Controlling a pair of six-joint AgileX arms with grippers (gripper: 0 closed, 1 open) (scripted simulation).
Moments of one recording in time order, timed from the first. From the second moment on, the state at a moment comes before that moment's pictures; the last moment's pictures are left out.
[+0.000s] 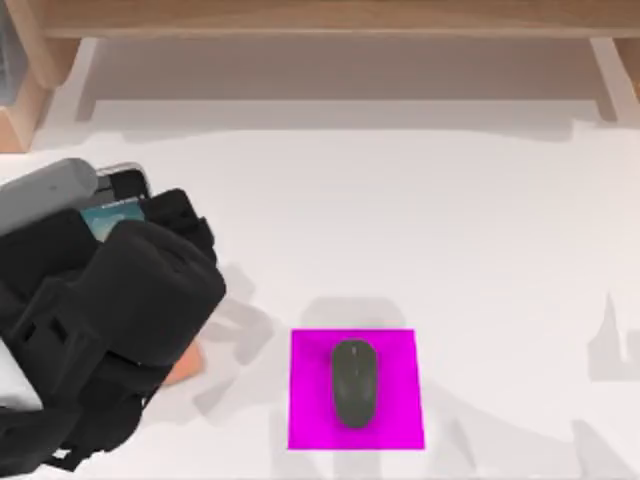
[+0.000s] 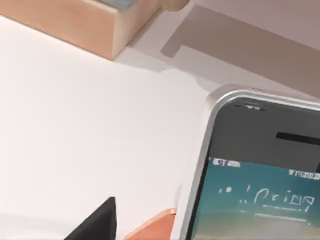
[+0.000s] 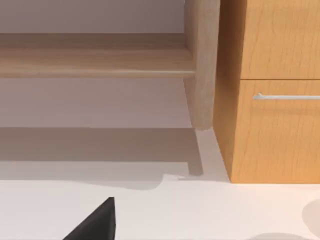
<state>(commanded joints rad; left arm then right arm) -0.89 1.06 0.65 -0.44 -1.01 -0.97 0.00 0.00 0.00 0.00 0.00 0.00</state>
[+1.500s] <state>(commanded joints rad) 0.00 0.00 0.00 0.00 0.00 0.00 0.00 0.01 0.00 0.01 0.00 0.00</state>
